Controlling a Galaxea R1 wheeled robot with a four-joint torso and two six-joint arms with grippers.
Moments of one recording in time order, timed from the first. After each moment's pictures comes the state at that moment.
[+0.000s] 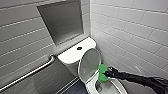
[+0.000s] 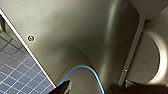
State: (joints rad) left arm 1.51 3.09 -2.79 0.07 0.04 0.03; right arm -0.46 2.73 -2.17 0.12 -0.12 0.28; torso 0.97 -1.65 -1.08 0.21
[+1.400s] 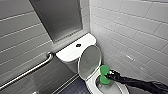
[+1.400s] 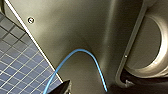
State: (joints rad) left arm 1.51 3.09 -2.78 0.07 0.03 0.03; right arm -0.52 2.76 -2.29 0.12 -0.01 0.28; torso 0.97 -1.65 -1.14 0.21
